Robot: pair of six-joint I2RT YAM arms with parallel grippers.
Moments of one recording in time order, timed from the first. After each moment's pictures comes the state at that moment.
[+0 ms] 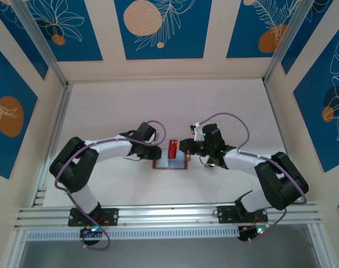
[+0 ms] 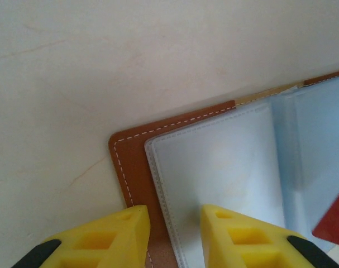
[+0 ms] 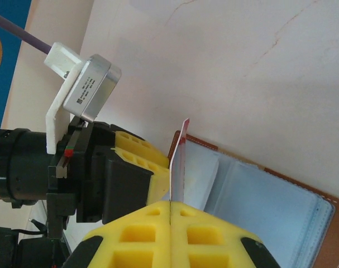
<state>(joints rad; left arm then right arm) -0.66 1.70 0.91 -0.34 0.20 -0.50 0.51 1.43 0.53 0.31 -0.52 0.69</state>
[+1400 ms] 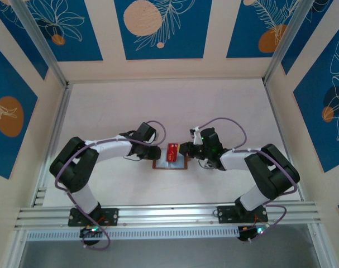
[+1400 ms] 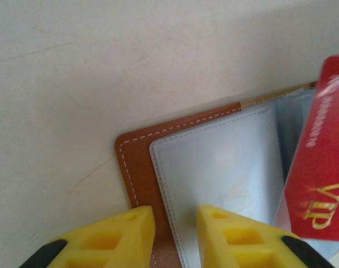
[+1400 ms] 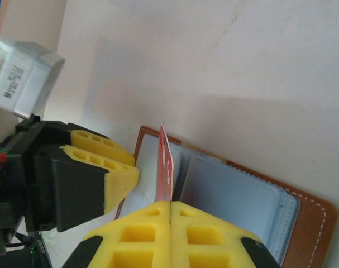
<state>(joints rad) -0.66 1.70 0.91 -0.33 0.19 -0.50 0.52 1.54 0.49 0.43 -0.49 0.72</state>
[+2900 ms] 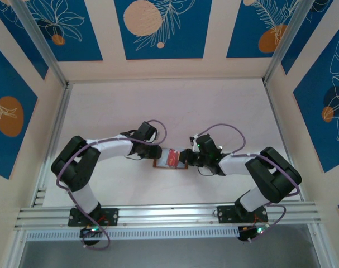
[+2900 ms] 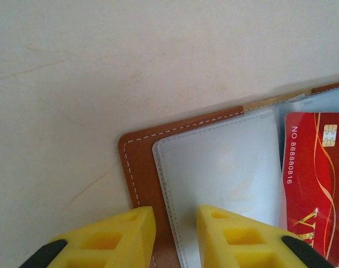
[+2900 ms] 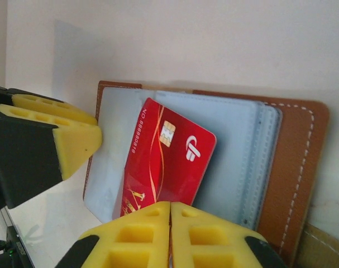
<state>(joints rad) -0.66 1.72 0.93 -0.32 0.19 -0.50 0.60 1.50 0.45 0.33 -0.36 0.81</state>
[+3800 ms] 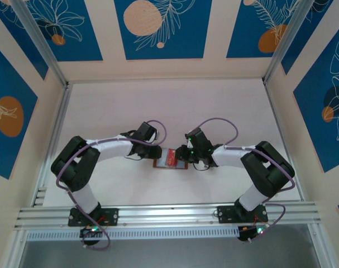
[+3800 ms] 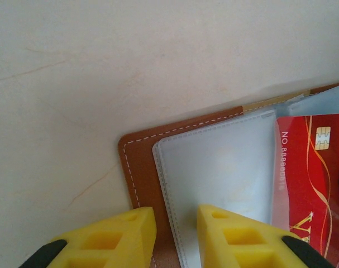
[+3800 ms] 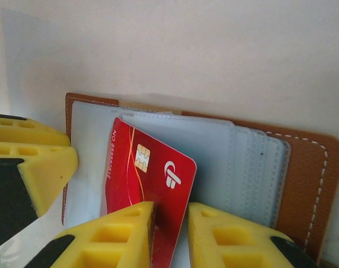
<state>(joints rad) -0.66 1.72 0.92 -0.30 0.19 -0.50 0.64 1.58 0.63 0.06 -0.28 0.81</state>
